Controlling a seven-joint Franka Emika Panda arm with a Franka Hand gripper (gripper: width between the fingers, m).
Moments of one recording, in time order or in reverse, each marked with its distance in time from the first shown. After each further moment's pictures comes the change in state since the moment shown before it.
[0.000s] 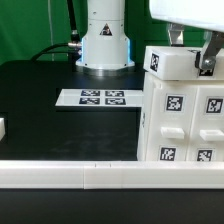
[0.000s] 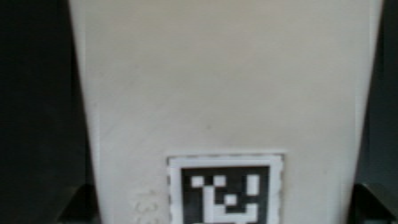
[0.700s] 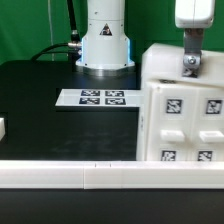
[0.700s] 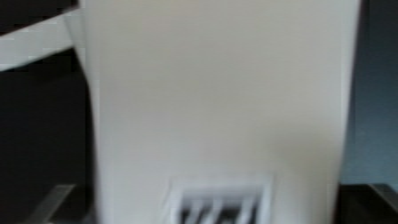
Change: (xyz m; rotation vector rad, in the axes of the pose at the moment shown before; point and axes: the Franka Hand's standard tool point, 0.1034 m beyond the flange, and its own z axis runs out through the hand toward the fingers) arm -0.007 -0.001 0.000 0.035 -0.071 0.419
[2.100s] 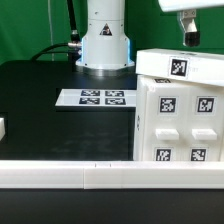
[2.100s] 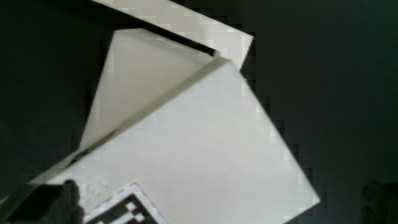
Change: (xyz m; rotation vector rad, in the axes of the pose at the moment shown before) arm -0.020 -0.008 -0.021 0.032 -0.049 -0.853
